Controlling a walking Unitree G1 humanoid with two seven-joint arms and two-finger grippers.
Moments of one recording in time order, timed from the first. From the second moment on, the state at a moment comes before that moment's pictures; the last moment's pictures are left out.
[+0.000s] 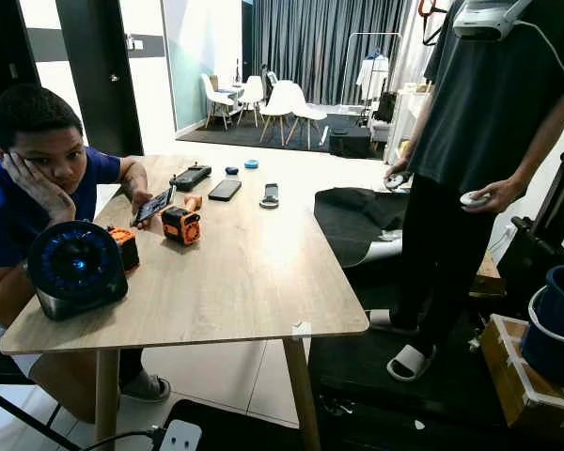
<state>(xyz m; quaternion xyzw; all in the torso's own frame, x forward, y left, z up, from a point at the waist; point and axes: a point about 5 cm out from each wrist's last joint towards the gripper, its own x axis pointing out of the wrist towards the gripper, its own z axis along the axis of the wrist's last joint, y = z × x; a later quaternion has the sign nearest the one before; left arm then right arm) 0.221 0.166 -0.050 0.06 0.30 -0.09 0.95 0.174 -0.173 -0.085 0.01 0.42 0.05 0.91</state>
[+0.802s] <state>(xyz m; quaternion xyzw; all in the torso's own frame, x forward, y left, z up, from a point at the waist) 0.222 0.165 -0.051 0.06 0.30 -0.09 0.95 0.171 -0.176 -0.087 0.01 0.43 0.05 0.90</state>
